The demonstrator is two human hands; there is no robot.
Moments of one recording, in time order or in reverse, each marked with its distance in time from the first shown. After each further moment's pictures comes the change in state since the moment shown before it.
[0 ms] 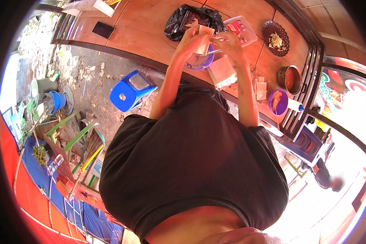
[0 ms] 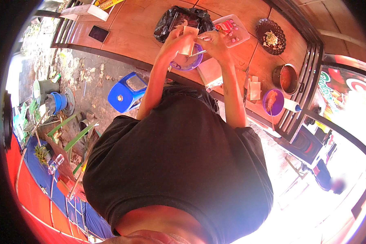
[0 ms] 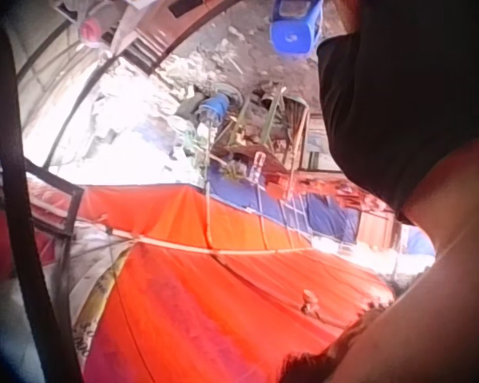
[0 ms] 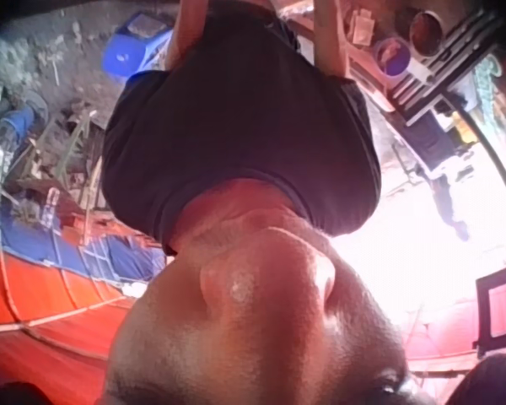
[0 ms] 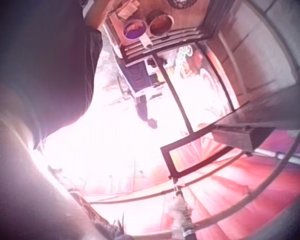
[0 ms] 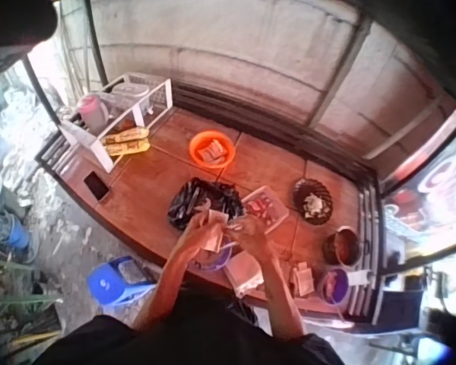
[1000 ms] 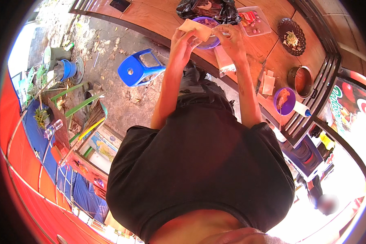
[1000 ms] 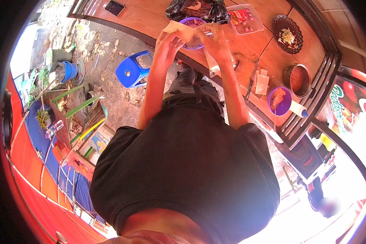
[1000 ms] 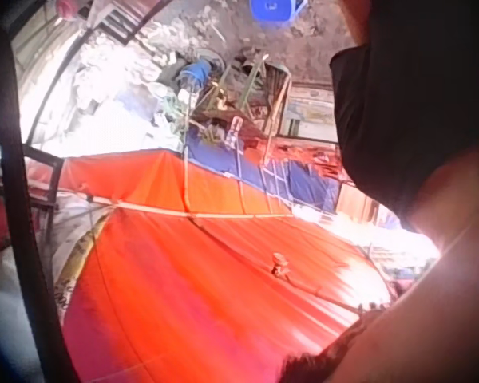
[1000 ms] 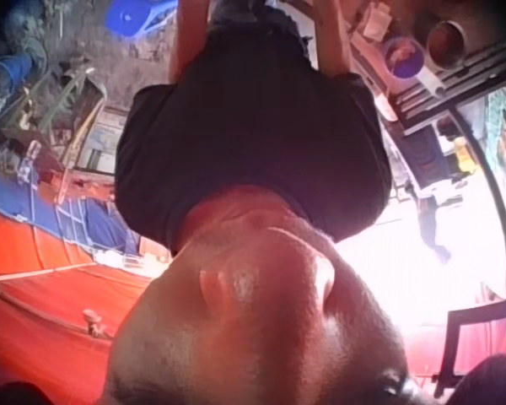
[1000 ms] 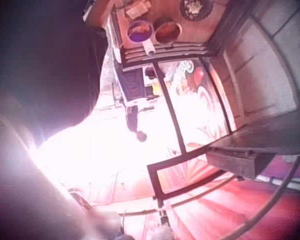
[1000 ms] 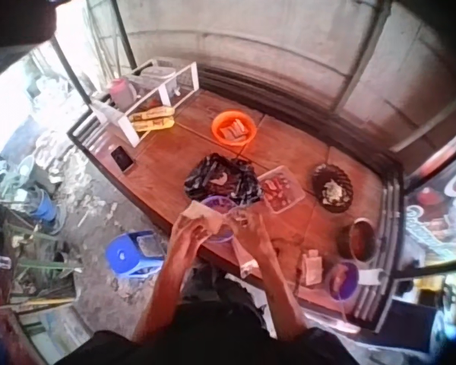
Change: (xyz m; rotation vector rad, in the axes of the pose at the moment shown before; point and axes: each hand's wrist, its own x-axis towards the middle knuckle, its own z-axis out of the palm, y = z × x) left_hand -0.118 -0.020 0.024 -0.570 0.436 0.115; right_hand -0.055 0.015 0.017 0.113 -0.021 -0.195
